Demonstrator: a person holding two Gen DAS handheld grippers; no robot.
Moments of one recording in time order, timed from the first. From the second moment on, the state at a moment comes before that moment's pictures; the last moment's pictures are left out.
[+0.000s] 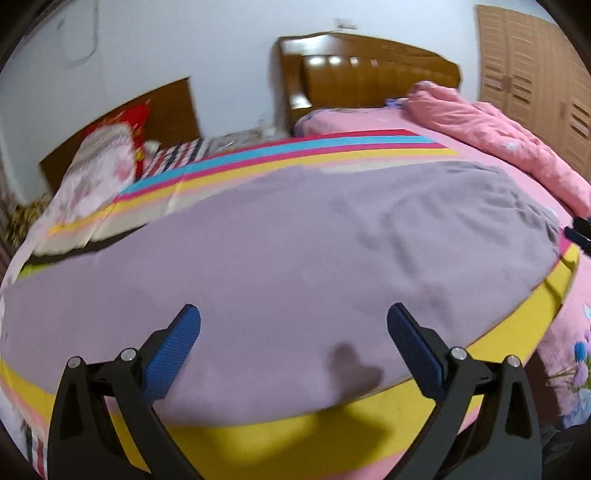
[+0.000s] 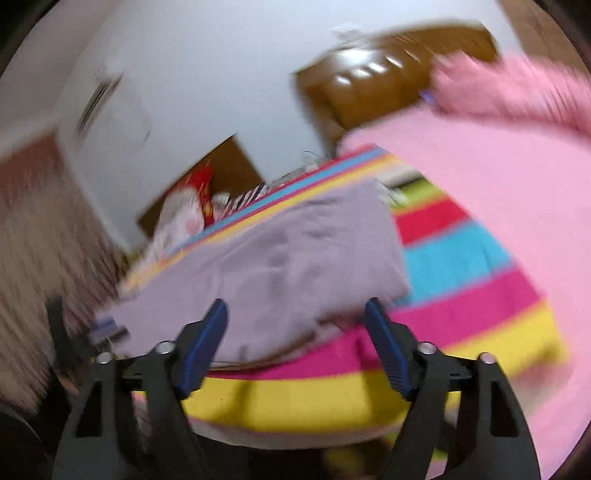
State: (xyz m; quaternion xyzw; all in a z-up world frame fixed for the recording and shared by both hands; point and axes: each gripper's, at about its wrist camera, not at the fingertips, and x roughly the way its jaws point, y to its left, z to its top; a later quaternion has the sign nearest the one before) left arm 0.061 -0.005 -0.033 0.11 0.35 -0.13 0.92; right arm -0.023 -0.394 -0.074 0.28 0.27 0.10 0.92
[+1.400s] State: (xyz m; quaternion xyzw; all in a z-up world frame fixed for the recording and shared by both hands) left arm 0.066 -0.026 -0.056 0.12 0.40 -0.20 0.89; right arm 0.011 -0.410 -0.058 0.24 0.29 -0.02 0.93
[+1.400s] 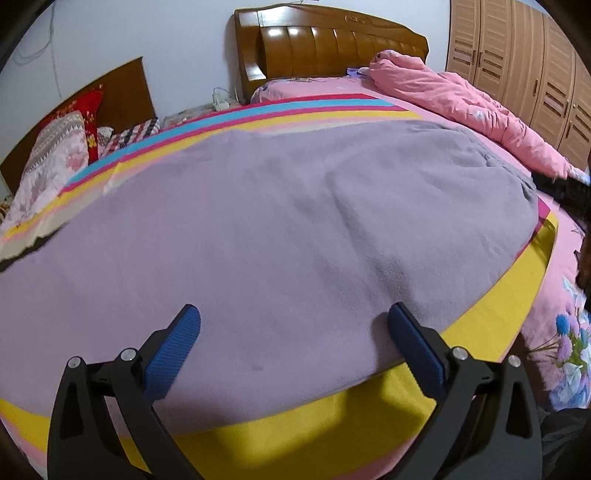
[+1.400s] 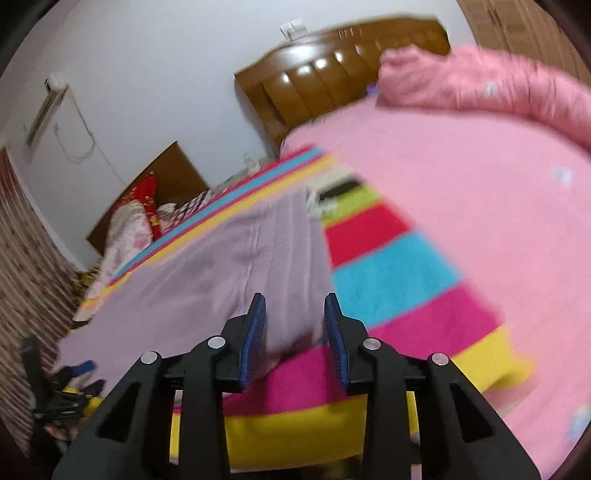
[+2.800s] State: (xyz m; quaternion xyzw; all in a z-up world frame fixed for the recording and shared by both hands) left arm 0.203 0.077 -0.064 0.06 0.46 -0.06 0.88; right arm 0.160 -0.230 -0.042 -0.08 0.42 0.09 0.90
